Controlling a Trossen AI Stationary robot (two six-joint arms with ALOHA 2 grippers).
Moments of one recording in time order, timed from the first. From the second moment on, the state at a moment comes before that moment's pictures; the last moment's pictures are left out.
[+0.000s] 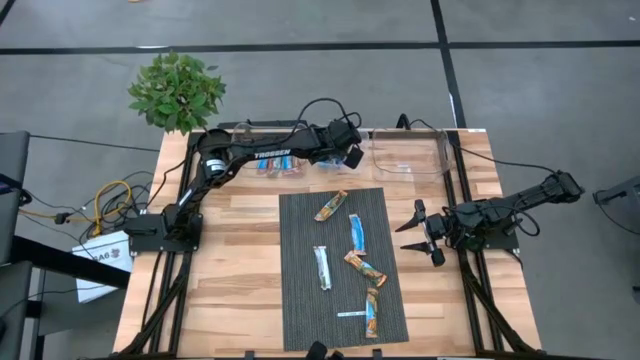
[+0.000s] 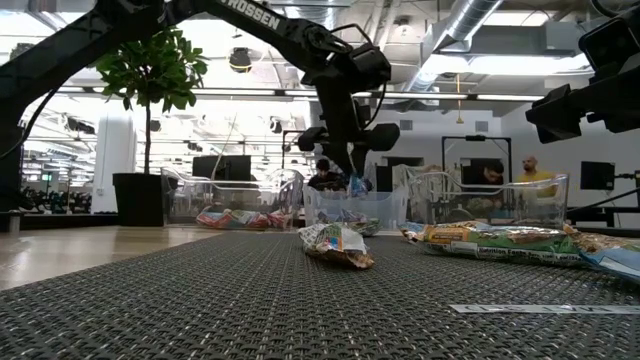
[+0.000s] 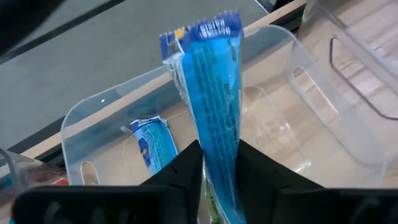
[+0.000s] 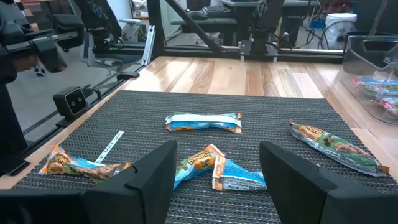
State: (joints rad) left arm 0.35 2.28 2.01 -0.66 -0.47 -0.50; right arm 0.32 0.24 0.01 0.03 0.08 0.00
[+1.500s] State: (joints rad) left arm 0.14 2.23 2.01 -0.65 -0.42 -0.48; right arm 0.32 0.24 0.01 0.03 0.08 0.00
